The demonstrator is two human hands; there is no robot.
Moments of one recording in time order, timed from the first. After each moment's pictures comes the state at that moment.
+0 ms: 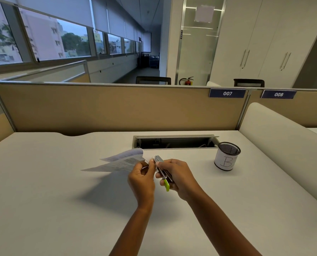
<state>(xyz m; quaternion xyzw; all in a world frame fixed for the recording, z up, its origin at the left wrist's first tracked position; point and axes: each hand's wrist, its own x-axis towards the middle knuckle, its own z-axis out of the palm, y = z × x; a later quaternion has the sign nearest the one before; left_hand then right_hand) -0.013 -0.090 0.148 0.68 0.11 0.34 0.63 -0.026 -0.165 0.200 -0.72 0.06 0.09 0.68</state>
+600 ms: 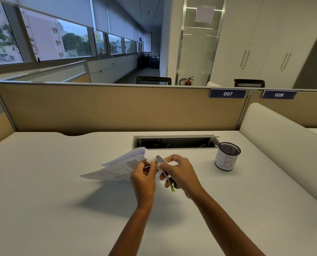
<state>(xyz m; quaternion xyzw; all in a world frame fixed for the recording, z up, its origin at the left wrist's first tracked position) -0.014 -0.088 0.149 0.70 0.09 0.31 0.64 -0.023 -0.171 0.197 -0.80 0.01 0.02 0.60</state>
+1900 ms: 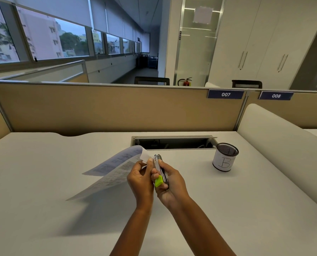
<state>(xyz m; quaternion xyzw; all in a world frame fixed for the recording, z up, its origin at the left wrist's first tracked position) -0.005 -0.090 0.140 0.64 0.09 0.33 0.69 -0.036 -0.147 0.191 -0.33 0.14 0.15 0.92</state>
